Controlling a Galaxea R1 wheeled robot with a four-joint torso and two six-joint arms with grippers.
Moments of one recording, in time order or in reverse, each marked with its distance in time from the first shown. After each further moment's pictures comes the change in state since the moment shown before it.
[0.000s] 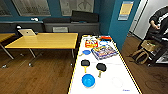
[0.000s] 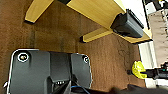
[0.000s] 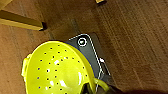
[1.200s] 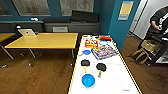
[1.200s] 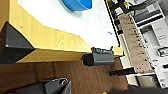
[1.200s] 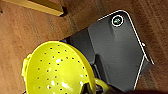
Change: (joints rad) left arm -0.458 0.071 0.113 -0.163 0.303 -0.001; right arm -0.021 0.264 -0.098 -0.042 -0.006 -0.001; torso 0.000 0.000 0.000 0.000
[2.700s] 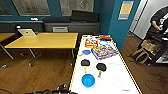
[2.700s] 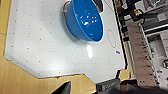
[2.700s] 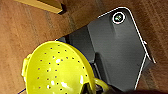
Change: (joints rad) left arm -0.272 0.199 -0.250 -0.048 0.169 -0.279; right arm 0.000 0.059 -0.066 -0.008 -0.010 0.000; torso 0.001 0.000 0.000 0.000
